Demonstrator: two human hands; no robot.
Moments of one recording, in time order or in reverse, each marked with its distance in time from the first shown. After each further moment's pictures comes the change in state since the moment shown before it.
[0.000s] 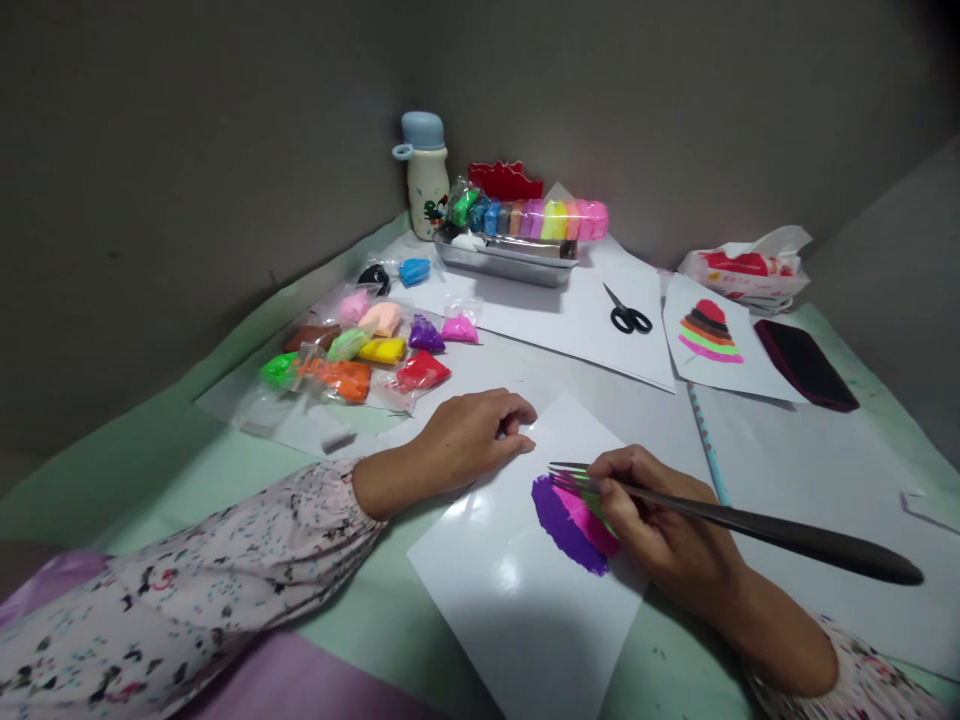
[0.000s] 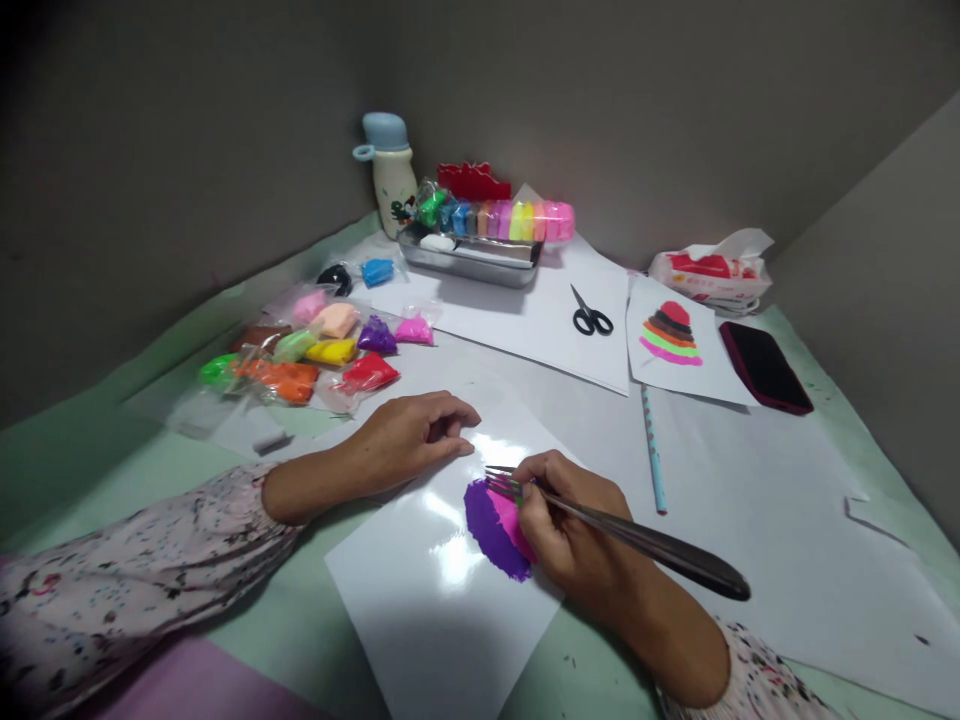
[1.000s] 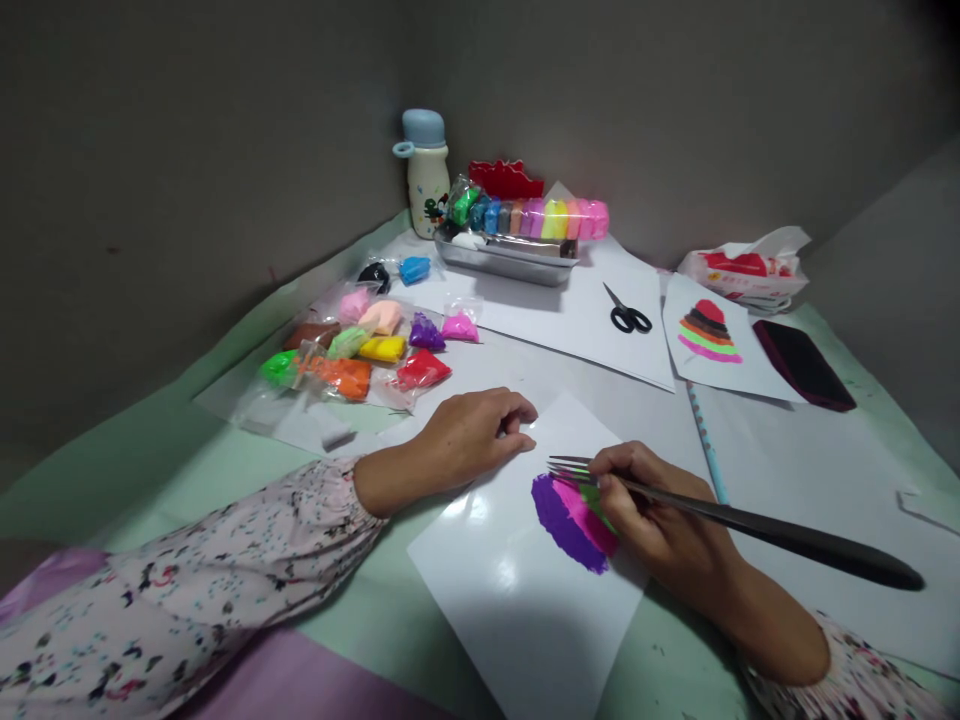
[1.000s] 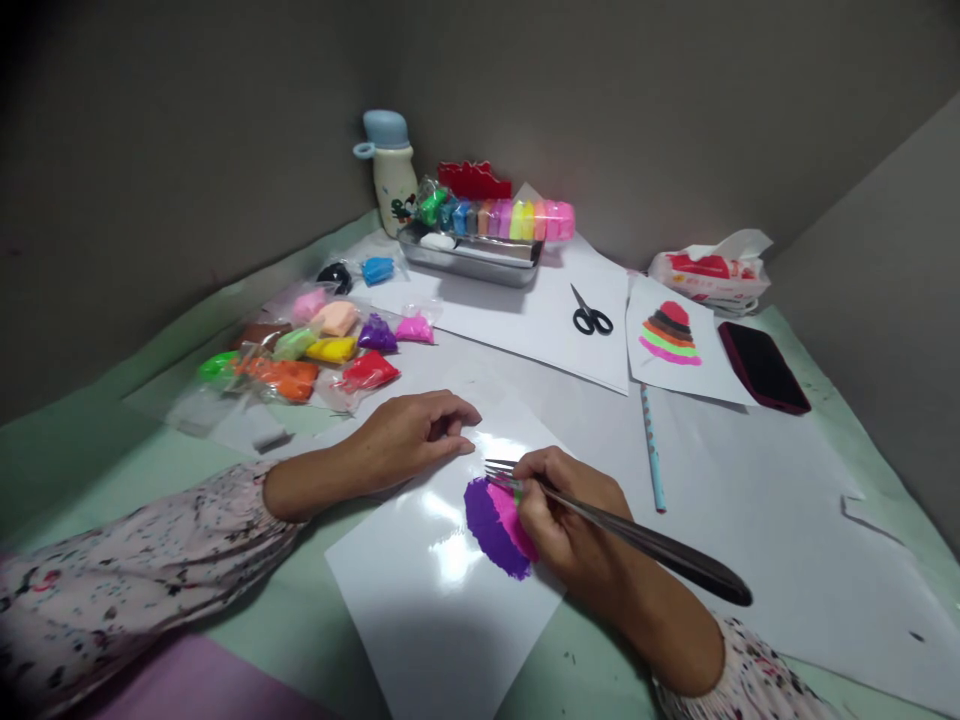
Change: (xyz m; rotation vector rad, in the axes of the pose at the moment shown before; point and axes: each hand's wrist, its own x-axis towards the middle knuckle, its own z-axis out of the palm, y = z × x) left_hand 0.000 -0.001 0.000 0.018 -0.004 0.007; right_hand 0.001 0.003 0.003 -0.011 0.019 -0.006
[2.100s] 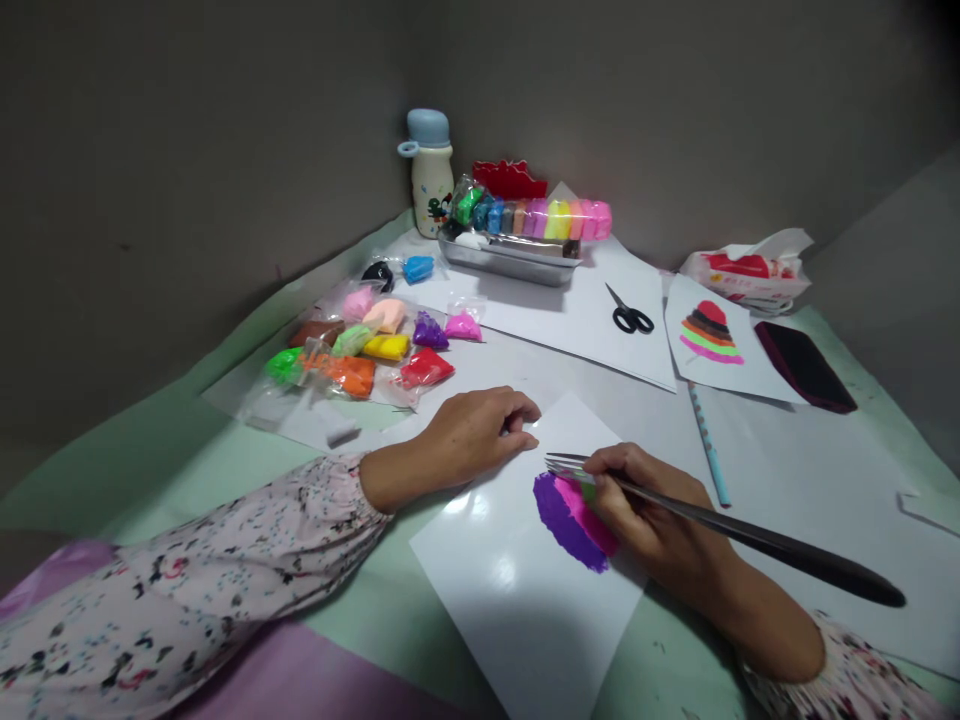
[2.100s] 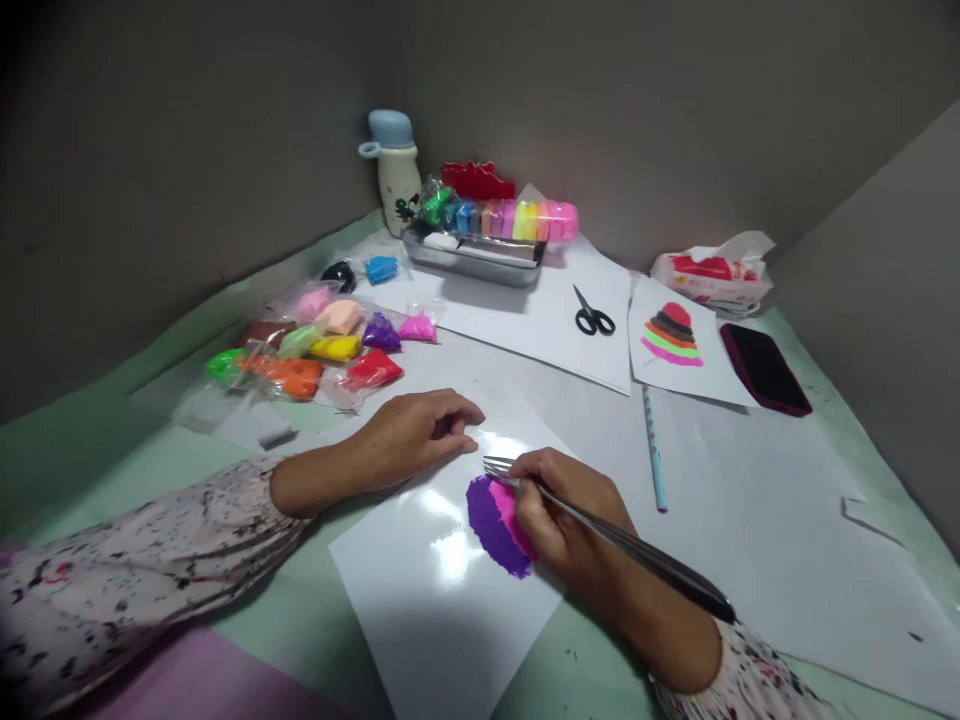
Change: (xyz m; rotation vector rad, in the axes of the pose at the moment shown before) left_hand -0.001 -0.002 0.002 0.012 0.028 0.016; right_hand 0.001 -0.005 0.002 0.066 0.028 -0.032
